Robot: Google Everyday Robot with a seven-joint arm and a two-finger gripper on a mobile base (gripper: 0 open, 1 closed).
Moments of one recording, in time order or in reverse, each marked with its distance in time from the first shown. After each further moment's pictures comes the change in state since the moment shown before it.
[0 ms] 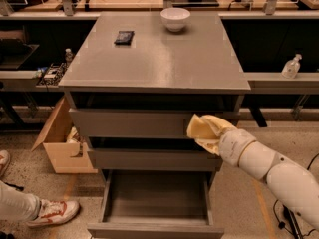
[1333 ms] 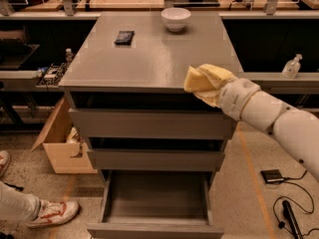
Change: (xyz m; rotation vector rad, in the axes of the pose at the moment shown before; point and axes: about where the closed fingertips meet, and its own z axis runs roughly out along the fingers) arm -0.039 -0.143 0.026 0.148 -0.102 -0.291
